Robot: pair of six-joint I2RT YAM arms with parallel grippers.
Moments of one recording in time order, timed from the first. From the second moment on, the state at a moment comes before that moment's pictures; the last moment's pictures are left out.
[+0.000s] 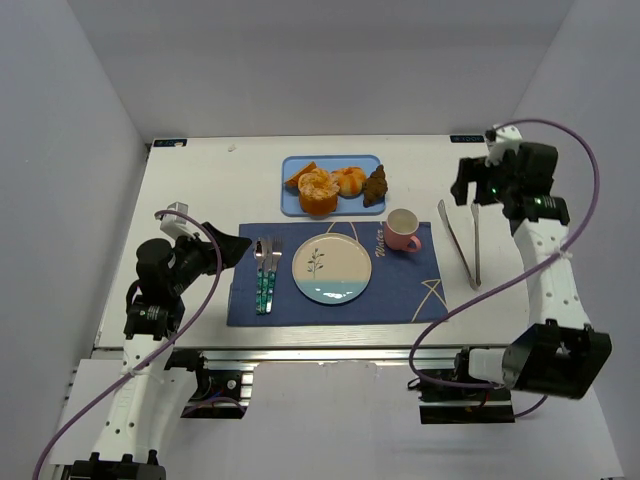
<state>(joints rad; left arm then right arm) -0.05 0.60 0.59 -0.23 0.44 -0.62 -0.07 1.30 1.30 -0.53 -0.31 -0.17</state>
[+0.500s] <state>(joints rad) -0.05 0.56 0.54 -0.19 0.45 -0.61 -0.40 1.29 0.87 -0.42 -0.31 -0.33</state>
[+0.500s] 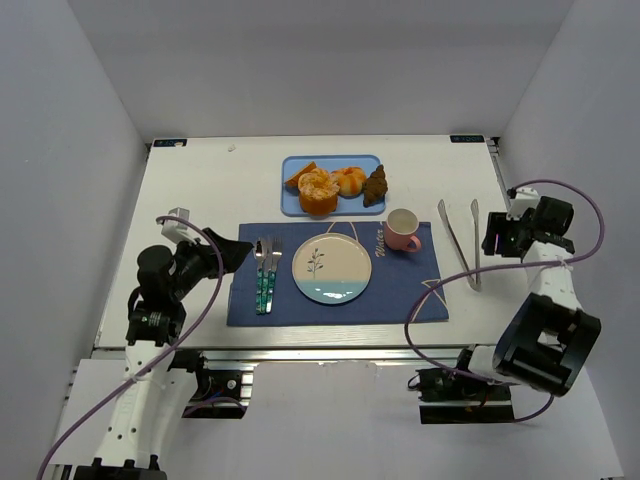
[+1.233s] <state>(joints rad) -0.05 0.67 0.51 -0.15 0.48 -0.59 -0.31 1.61 0.88 -0.40 -0.37 -0.53</state>
